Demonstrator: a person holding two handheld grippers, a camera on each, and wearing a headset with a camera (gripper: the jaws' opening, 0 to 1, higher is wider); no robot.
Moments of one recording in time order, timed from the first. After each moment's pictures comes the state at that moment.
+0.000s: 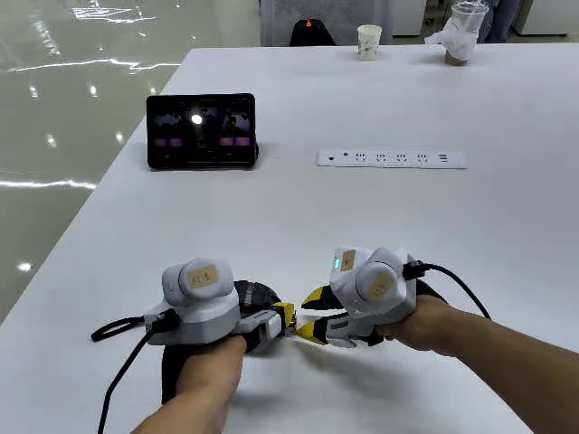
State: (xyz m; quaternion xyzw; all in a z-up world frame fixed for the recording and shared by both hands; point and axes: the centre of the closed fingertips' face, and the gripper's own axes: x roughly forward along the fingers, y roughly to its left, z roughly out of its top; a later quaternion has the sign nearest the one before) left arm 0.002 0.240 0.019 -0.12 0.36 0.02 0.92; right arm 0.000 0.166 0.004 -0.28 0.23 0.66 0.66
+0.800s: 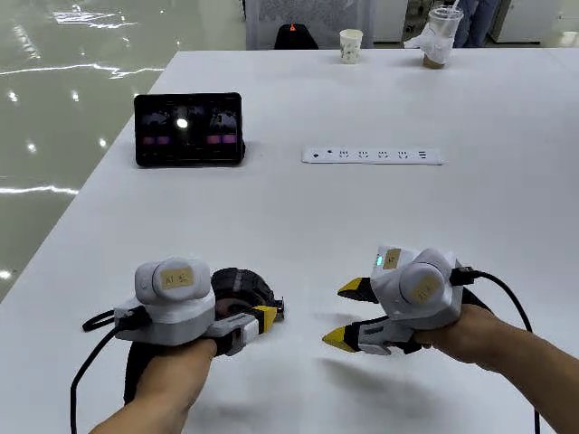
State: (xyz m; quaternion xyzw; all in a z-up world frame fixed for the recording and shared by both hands) left arm -0.024 0.240 0.033 -0.06 0.35 -0.03 0.93; right arm -0.013 0.104 0.019 -0.26 0.25 0.60 0.72
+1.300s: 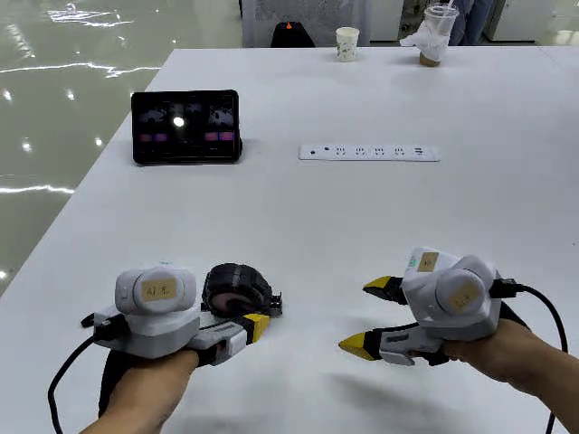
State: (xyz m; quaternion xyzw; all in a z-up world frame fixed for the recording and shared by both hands) left arm -0.042 0.242 0.041 -0.03 0.34 -0.06 0.94; right arm -0.023 0.071 0.033 -0.23 0.25 0.56 0.75
